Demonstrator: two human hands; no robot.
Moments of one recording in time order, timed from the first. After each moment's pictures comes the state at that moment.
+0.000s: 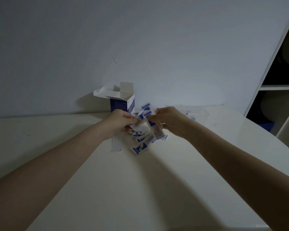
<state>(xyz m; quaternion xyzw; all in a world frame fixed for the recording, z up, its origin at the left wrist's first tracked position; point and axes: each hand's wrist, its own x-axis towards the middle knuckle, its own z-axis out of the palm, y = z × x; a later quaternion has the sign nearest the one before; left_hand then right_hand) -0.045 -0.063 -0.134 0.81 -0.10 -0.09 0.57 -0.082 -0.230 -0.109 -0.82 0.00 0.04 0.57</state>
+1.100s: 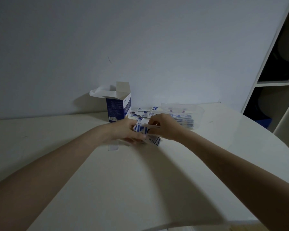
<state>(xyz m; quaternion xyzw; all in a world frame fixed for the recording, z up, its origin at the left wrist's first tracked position) -0.051 -0.073 -0.145 0.85 -0.20 -0.21 0.44 -0.077 -0.246 -0.141 -0.96 -0.16 -0.09 0.20</state>
